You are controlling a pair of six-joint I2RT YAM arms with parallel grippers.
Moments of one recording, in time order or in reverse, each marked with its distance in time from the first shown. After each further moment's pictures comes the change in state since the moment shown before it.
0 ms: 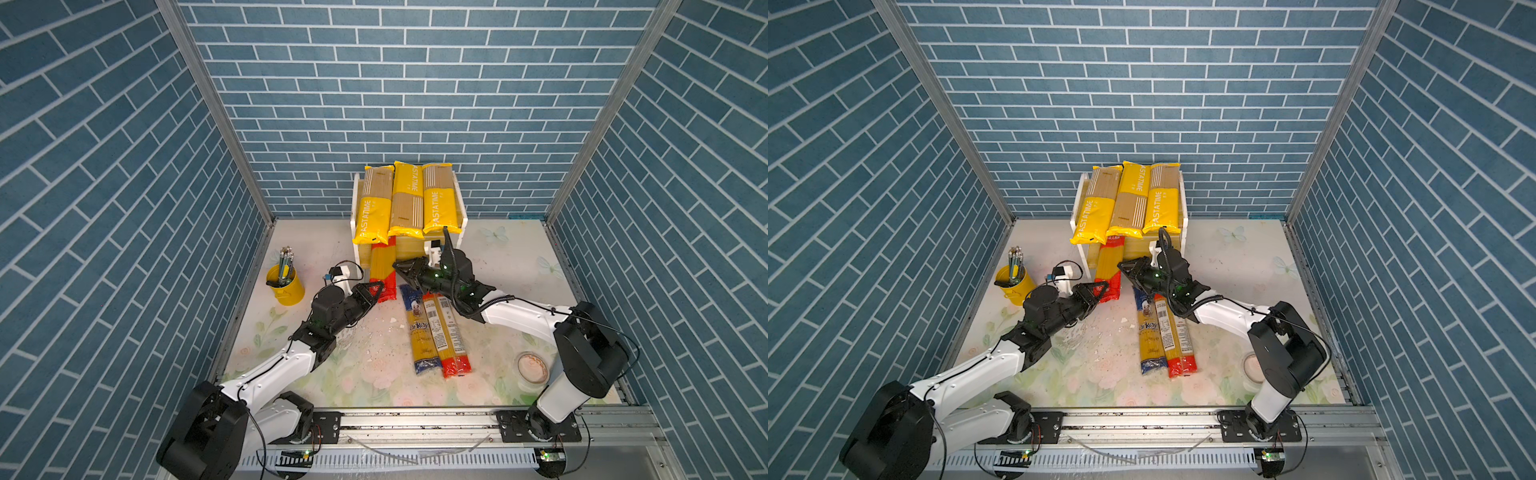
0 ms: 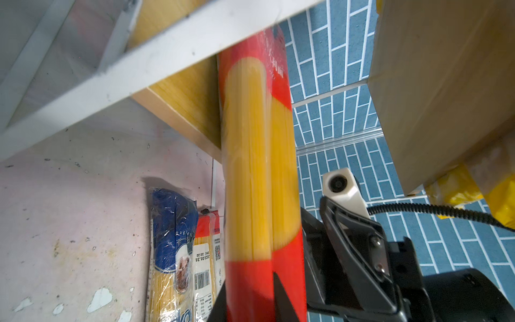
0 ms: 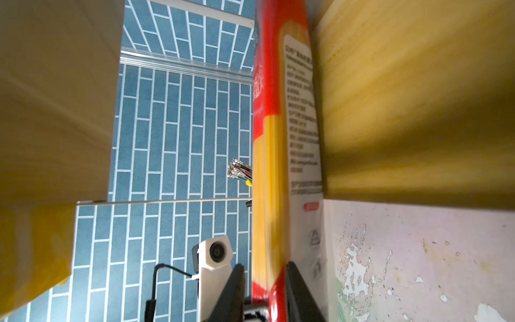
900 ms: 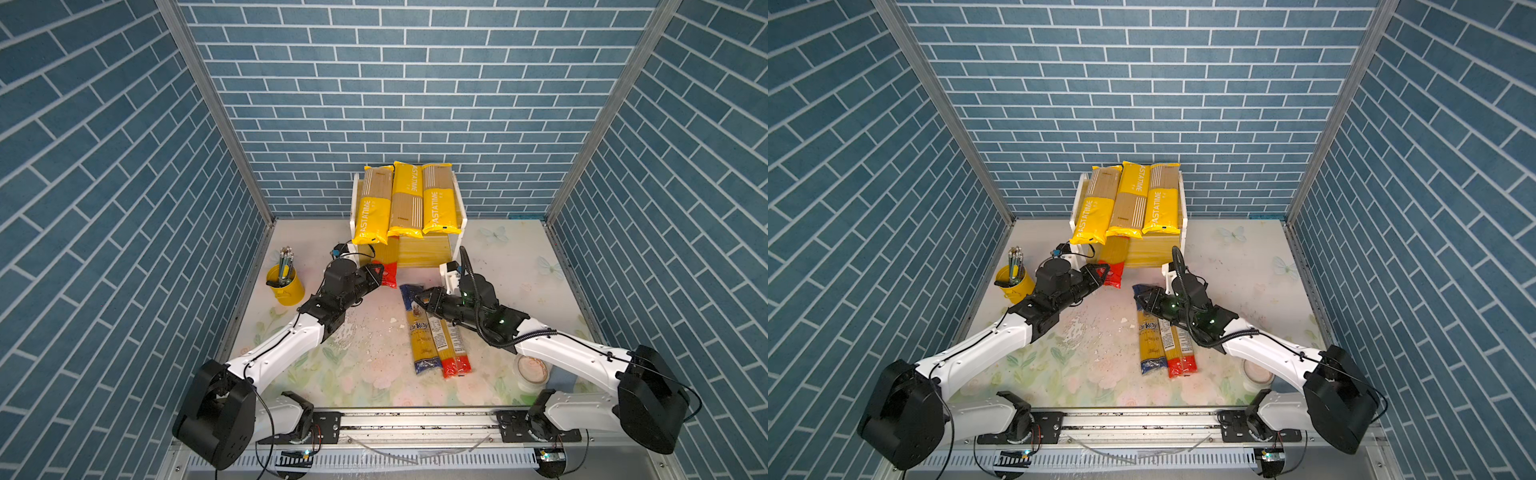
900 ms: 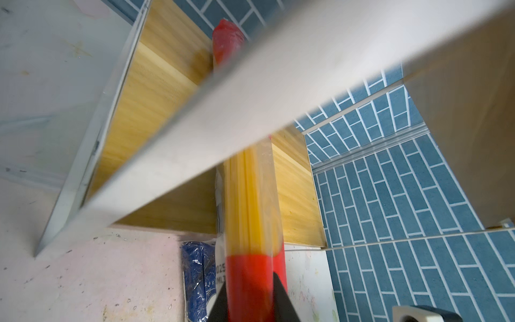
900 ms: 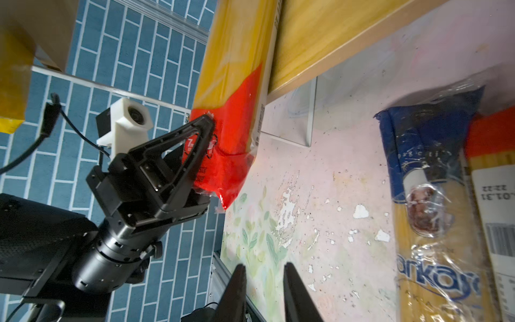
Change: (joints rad) left arm 0.003 0.137 0.270 -0.244 -0.144 0.254; right arm 0.064 -0.339 -0.228 -0.304 0.098 -0.251
